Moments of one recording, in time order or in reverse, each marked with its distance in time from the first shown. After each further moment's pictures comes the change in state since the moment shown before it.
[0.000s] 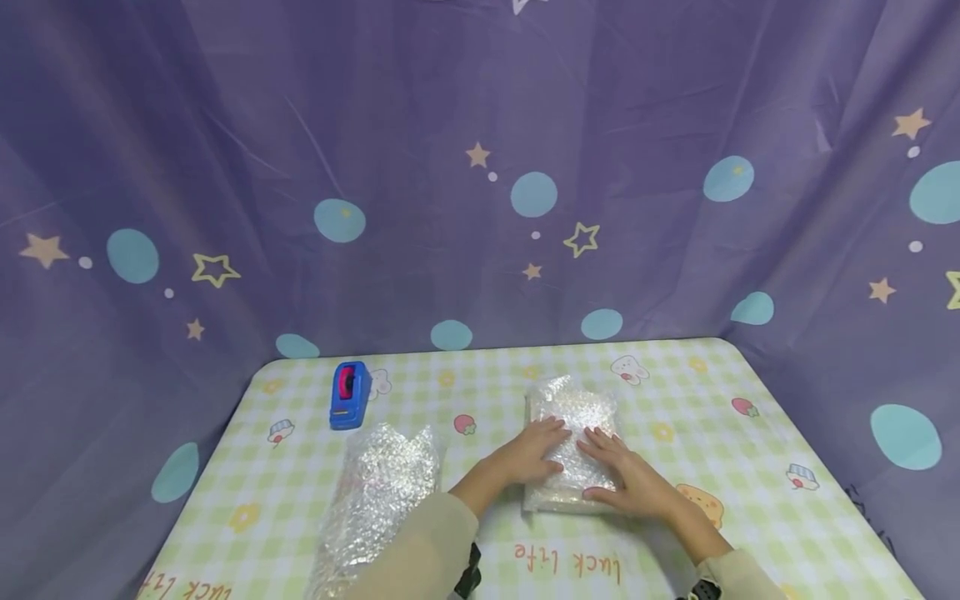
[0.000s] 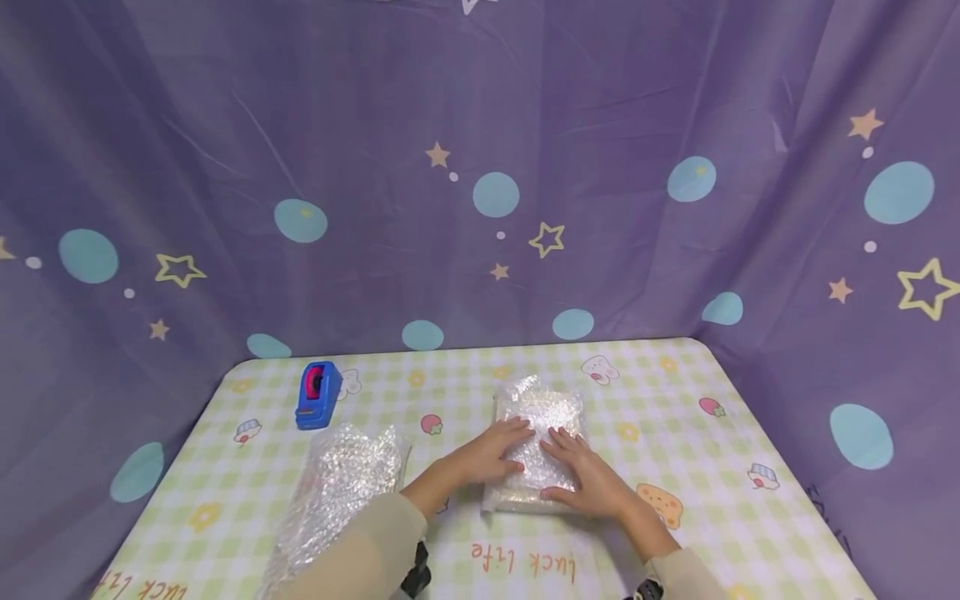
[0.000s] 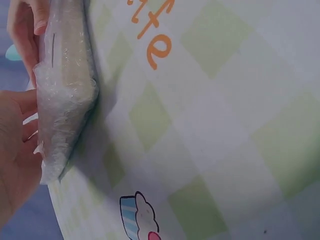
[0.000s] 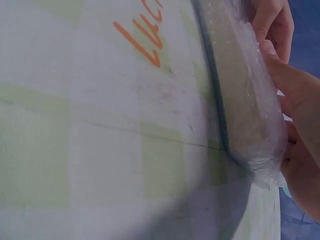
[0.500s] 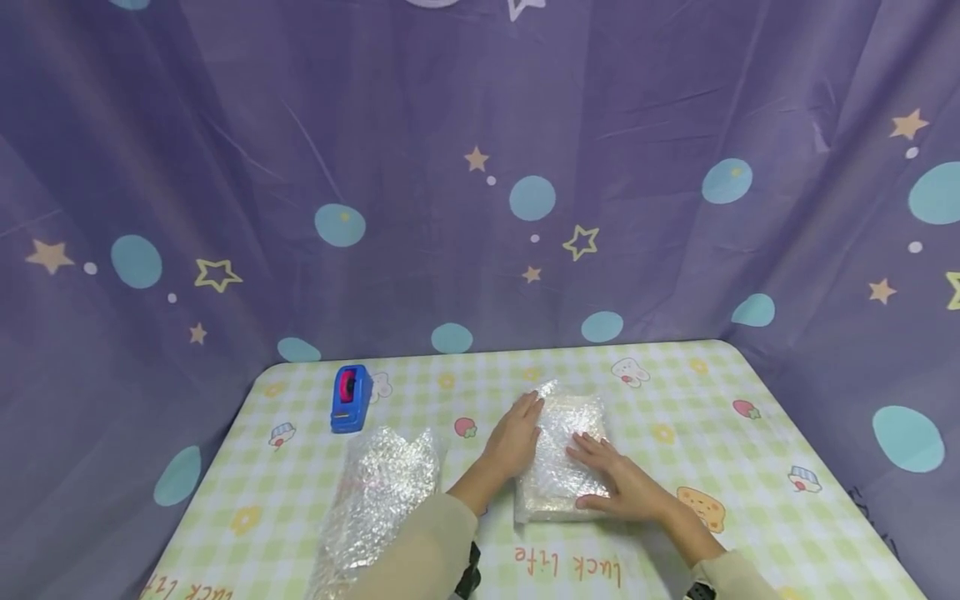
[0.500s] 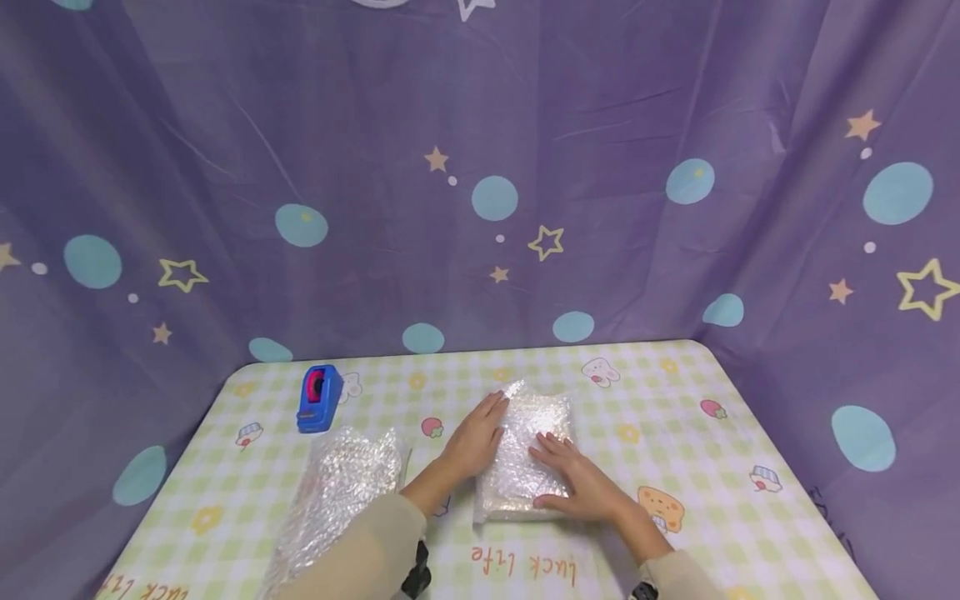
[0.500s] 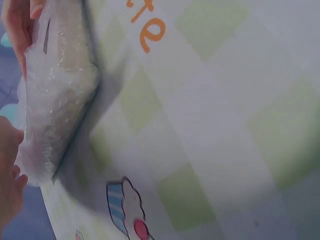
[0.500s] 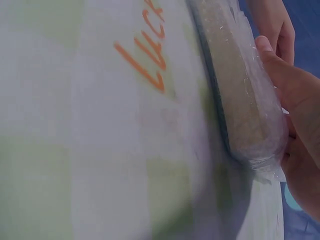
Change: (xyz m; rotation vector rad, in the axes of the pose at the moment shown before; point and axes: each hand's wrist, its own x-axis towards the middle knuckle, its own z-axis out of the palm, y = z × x) left_hand 0.003 -0.013 -0.001 0.164 0.367 -0.152; right_hand 0.005 0.001 0.009 0.073 0.030 -0.156
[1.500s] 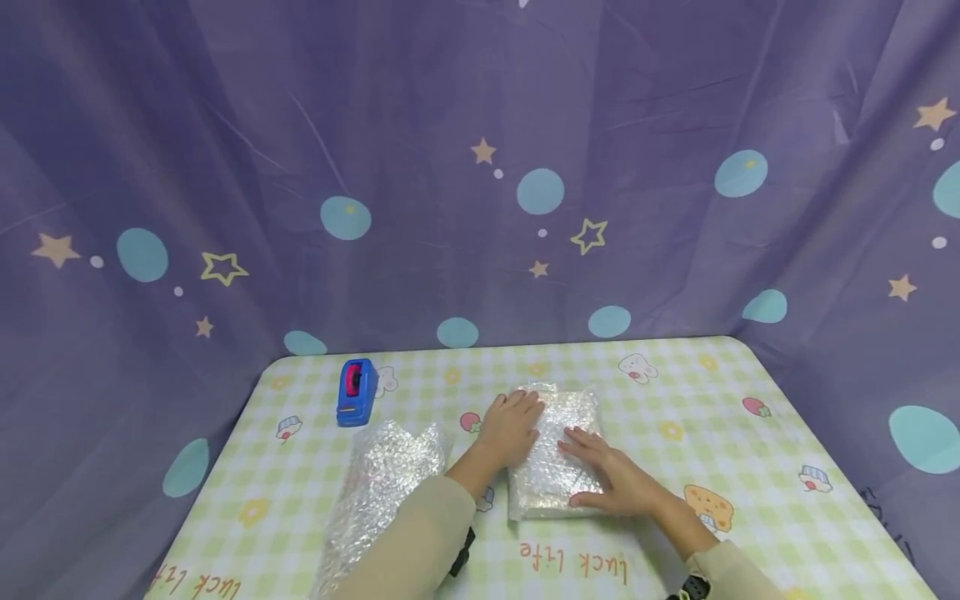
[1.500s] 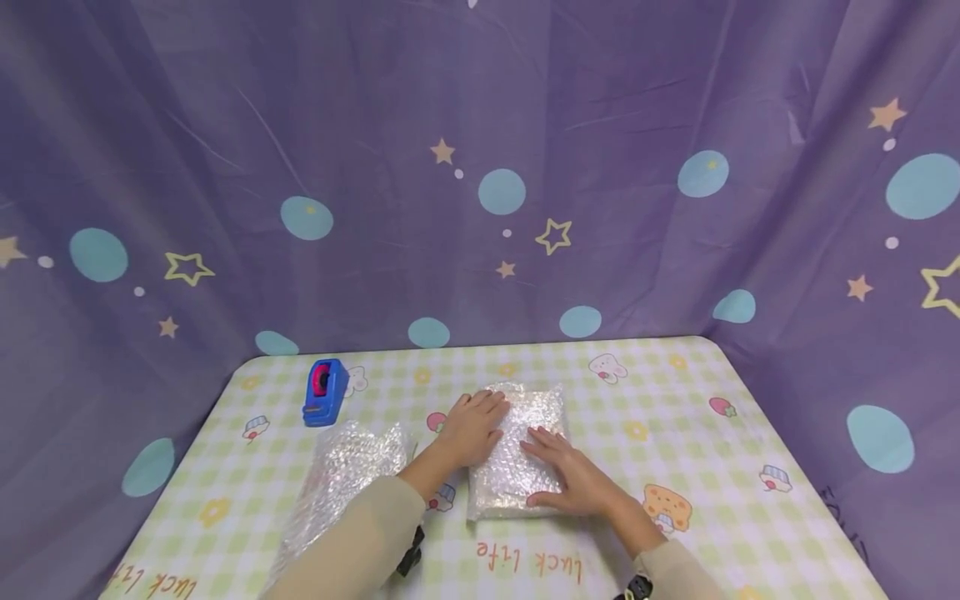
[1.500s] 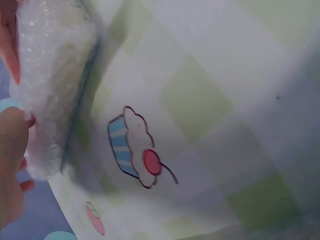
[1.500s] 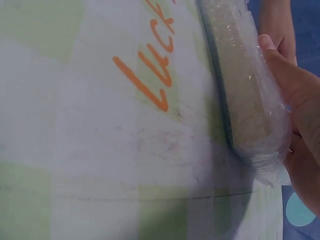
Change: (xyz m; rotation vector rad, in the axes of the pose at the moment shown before) left_hand 0.004 -0.017 -0.010 0.462 -0.223 0.037; right_hand 0.016 -0.008 0.005 -0.003 -0.080 0.023
